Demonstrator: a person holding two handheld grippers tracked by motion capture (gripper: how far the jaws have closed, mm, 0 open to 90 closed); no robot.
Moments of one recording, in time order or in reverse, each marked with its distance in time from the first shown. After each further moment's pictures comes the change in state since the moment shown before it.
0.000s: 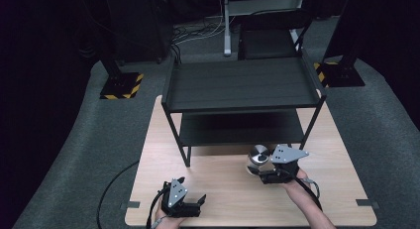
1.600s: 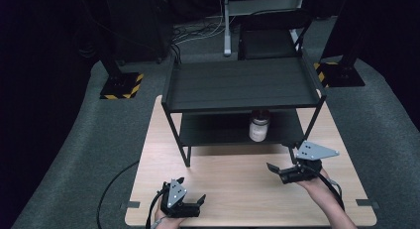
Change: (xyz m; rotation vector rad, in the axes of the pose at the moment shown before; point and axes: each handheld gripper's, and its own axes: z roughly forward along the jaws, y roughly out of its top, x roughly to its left) left arm 0.000 -0.002 -0.002 -0.005 0.006 -0.010; right arm -0.005 -0.033 -0.053 -0.054 -0.092 0.051
